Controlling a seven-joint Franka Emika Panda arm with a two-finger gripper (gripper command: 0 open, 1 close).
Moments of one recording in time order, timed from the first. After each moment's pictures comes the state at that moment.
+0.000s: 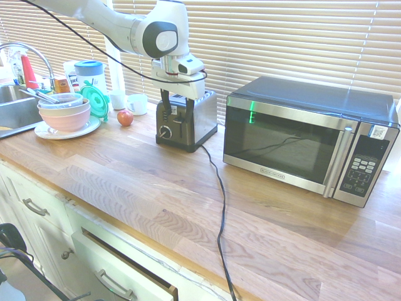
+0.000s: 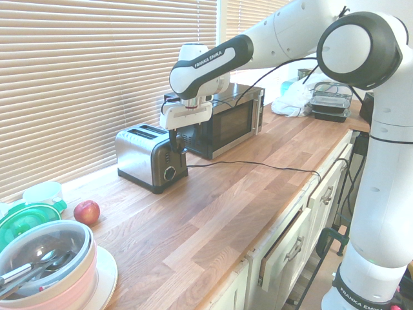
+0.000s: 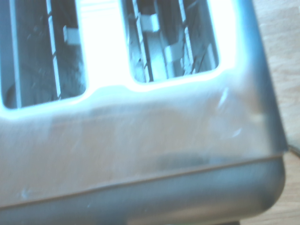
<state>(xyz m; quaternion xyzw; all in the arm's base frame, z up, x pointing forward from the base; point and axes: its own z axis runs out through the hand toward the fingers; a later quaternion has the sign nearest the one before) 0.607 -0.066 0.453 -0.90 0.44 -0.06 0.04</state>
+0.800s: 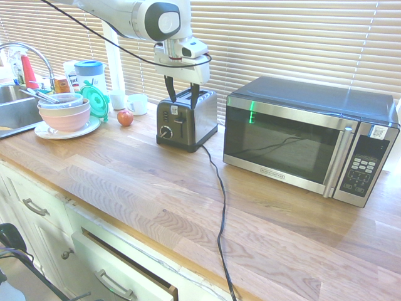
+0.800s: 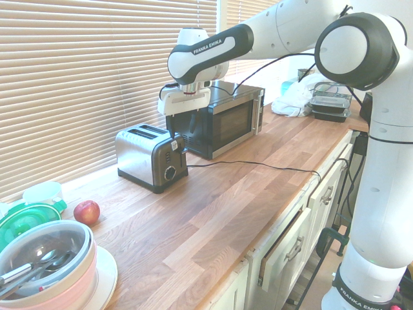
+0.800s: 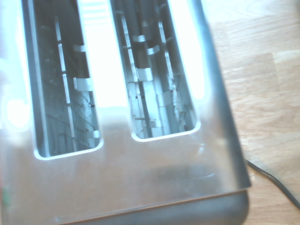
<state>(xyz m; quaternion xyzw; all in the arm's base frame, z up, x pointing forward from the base) 0.616 -0.066 0.497 -0.90 0.43 -0.09 0.04</state>
